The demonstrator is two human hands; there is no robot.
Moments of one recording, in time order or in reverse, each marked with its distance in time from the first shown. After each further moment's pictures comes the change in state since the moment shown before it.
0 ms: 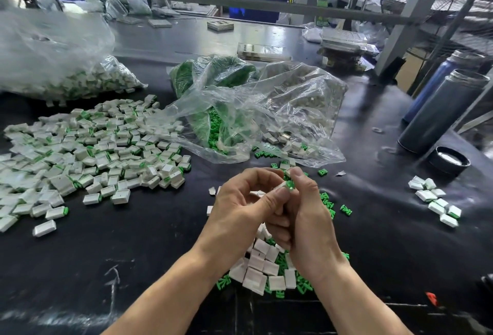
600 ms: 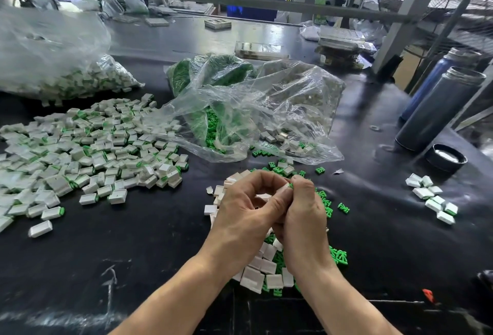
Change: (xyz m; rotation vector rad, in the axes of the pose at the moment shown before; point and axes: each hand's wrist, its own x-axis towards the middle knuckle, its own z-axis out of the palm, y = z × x) left_hand -0.001 -0.004 0.016 0.034 0.036 0.019; right_hand 0.007 0.016 0.006 -0.174 0.303 -0.211
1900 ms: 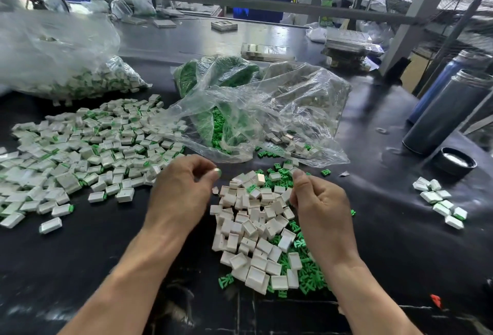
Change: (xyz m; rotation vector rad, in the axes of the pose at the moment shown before) left_hand 0.018 0.008 -0.088 0.901 0.422 -0.033; right_hand 0.016 -0.004 -0.034 -0.512 0.007 -0.230
